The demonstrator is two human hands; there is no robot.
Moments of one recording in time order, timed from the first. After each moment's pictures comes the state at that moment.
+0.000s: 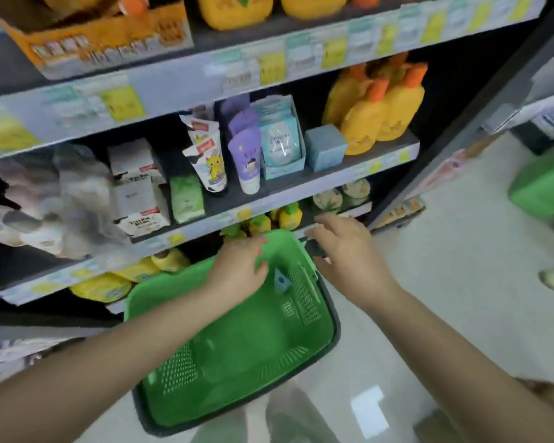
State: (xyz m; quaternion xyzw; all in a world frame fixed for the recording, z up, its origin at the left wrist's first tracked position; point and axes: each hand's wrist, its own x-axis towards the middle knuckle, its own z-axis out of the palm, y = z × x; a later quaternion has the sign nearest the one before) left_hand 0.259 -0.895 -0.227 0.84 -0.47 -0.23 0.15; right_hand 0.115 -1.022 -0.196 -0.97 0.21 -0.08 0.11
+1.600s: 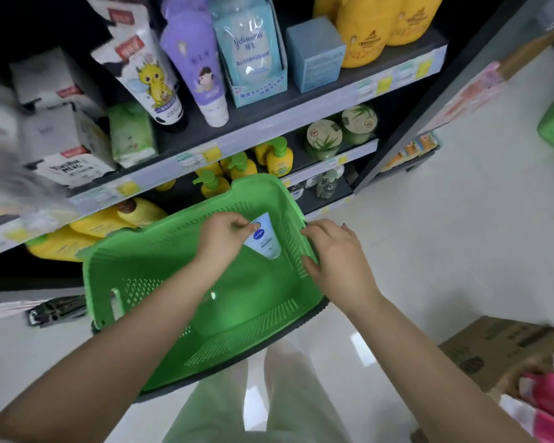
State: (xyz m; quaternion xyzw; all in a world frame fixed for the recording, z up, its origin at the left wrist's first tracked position) left_hand 0.237 -0.912 -0.335 0.85 -0.25 -0.31 0.33; right_hand 0.064 -0.997 -0.307 -0.92 0.32 -0.03 0.23
